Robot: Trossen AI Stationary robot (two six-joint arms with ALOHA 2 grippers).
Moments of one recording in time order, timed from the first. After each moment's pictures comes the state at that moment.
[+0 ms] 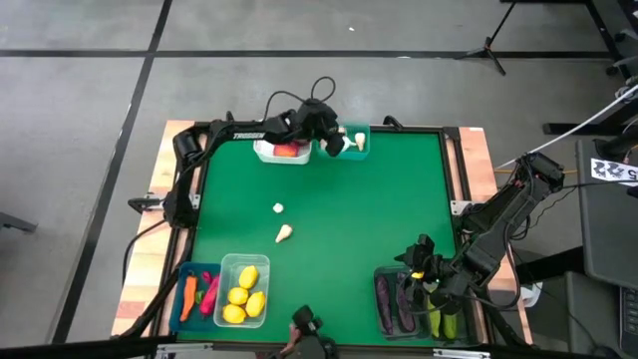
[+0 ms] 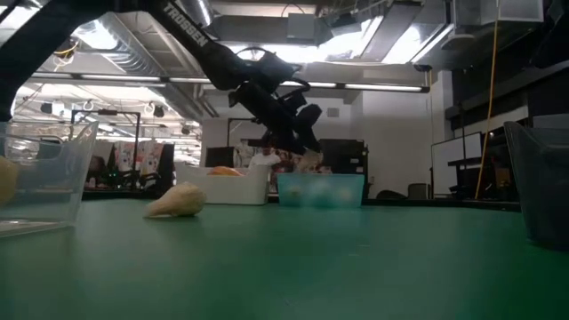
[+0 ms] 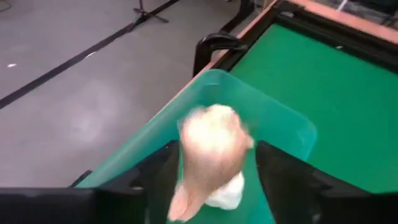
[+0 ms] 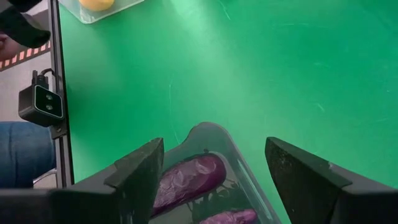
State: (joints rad) left arm 0.54 2.04 1.44 0.03 -0.01 -0.10; right arm 0.89 1.34 0.97 -0.71 0.62 1.17
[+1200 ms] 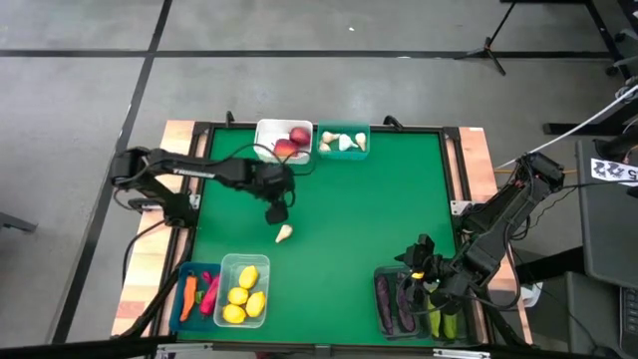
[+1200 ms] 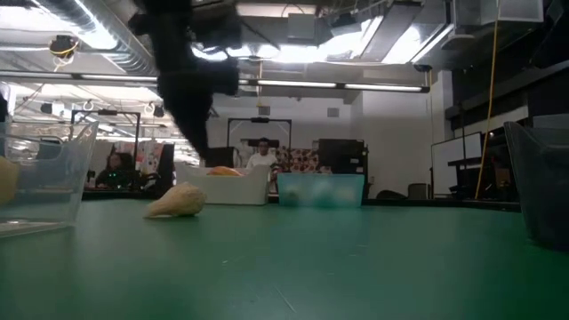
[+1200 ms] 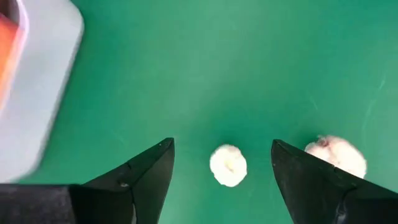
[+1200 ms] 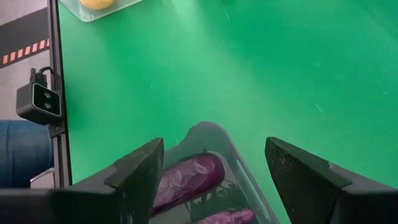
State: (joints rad) left arm 0.17 1.52 1.02 -0.71 -0.13 -0.14; right arm 0.89 1.34 0.97 -0.71 0.62 1.16
